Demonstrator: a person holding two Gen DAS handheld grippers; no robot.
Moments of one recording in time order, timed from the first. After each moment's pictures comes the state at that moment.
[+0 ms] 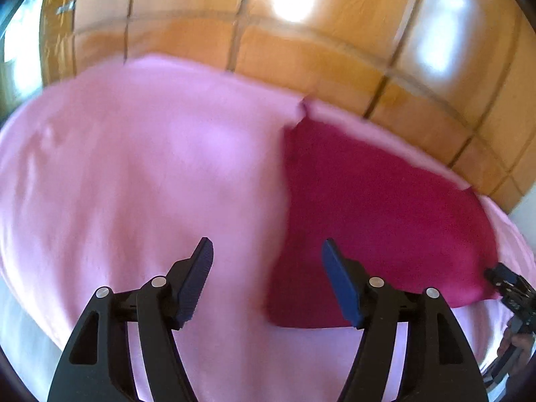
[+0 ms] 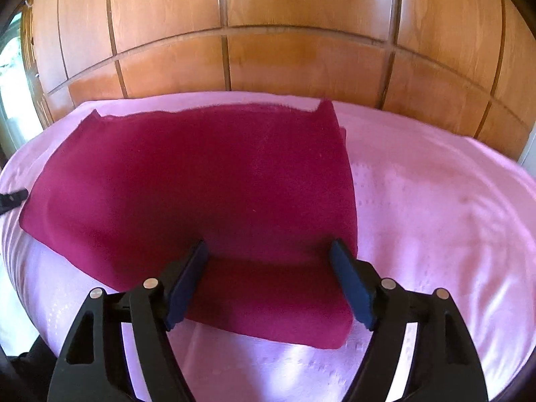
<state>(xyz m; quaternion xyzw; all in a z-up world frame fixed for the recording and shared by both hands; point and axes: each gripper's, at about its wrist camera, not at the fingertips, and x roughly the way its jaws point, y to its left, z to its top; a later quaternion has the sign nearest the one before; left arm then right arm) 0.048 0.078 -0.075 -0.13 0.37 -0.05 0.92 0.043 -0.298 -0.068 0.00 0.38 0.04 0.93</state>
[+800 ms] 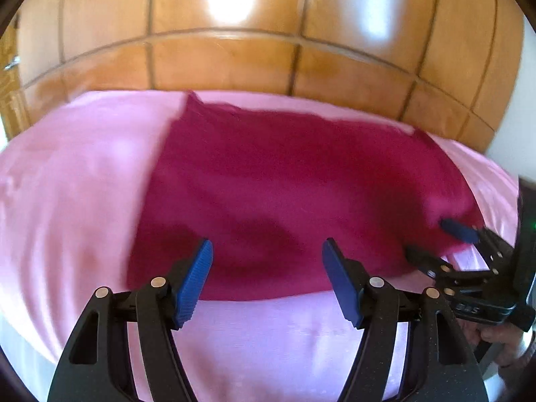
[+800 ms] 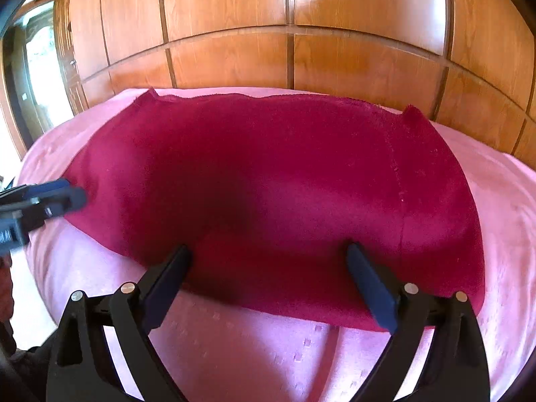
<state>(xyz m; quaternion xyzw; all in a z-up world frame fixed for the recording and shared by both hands) 0.019 -0.020 -0.075 -0.04 0.36 -0.11 0.92 0.040 -0.235 -0.091 0.01 0.38 0.12 0.92</state>
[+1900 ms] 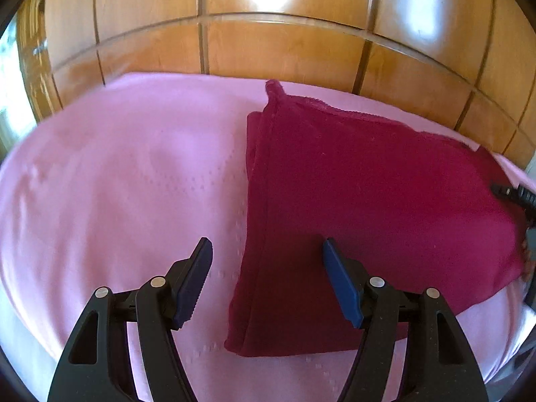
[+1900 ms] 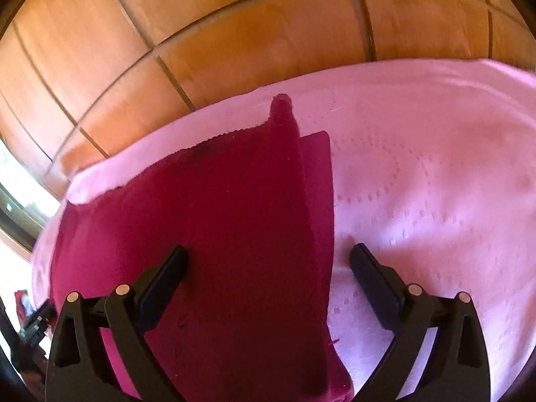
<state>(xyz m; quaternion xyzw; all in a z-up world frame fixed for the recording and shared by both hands) 0.071 0.038 -0.096 -0.05 0.40 -0.04 0.91 0.156 -0.364 -0.095 0.18 0.43 0.04 0.88</state>
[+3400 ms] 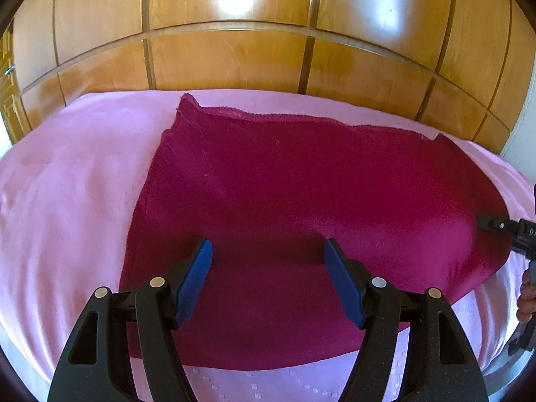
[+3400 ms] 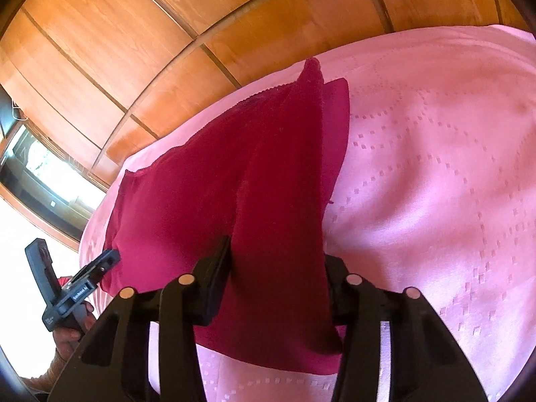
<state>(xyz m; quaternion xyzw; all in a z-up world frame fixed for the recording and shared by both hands) 0.069 -0.036 -0.083 -0.02 0.39 -0.10 0.92 0.092 -0.366 -0.087 0.26 0.44 0.15 0.85</state>
